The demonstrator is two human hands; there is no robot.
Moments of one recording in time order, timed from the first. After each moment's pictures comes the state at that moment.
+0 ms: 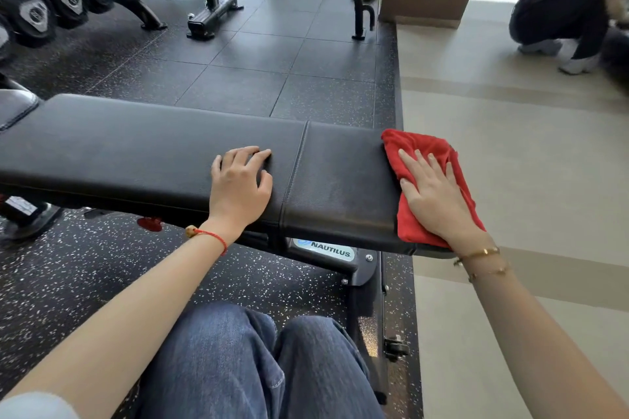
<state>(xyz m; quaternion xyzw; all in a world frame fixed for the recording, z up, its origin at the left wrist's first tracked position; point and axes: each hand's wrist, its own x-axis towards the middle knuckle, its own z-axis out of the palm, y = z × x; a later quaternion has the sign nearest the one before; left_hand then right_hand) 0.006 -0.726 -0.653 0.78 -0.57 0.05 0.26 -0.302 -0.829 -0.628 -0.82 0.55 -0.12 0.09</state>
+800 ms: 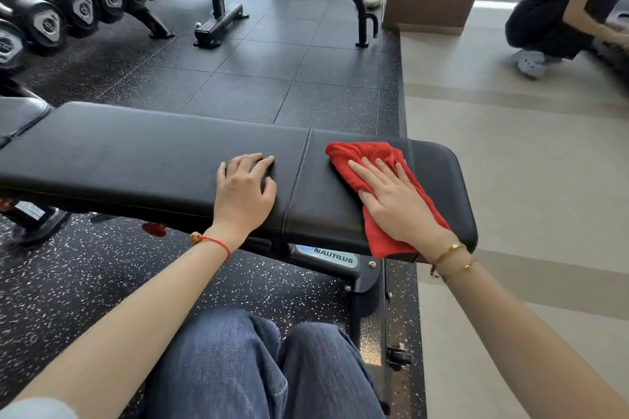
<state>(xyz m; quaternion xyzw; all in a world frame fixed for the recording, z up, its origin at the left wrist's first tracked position) 0.003 -0.727 -0.652 0.78 -0.57 0.06 0.26 -0.255 -0.812 -0.625 -0.89 0.42 -0.11 0.10</state>
